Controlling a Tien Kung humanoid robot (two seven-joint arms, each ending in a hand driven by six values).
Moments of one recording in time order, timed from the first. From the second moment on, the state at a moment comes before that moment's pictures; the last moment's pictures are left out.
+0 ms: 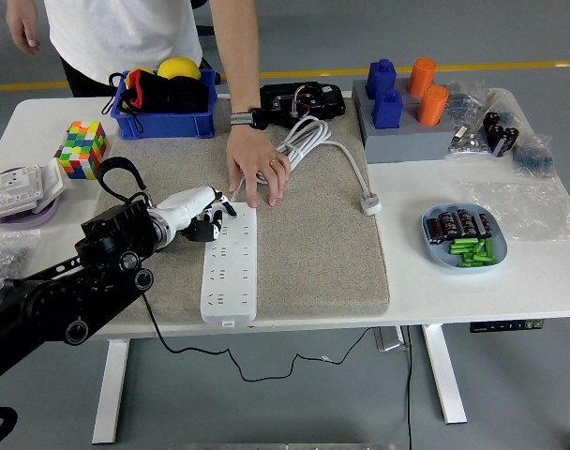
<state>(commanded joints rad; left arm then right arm) -0.64 0.23 -0.73 -1.09 1.71 -0.08 0.37 -0.04 -0.23 1.34 0.23 -1.09 0.05 -0.09</state>
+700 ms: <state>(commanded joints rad) -0.41 0.28 -1.22 -1.34 1.84 0.02 0.23 -0.04 -0.23 1.35 0.23 -1.10 0.05 -0.09</state>
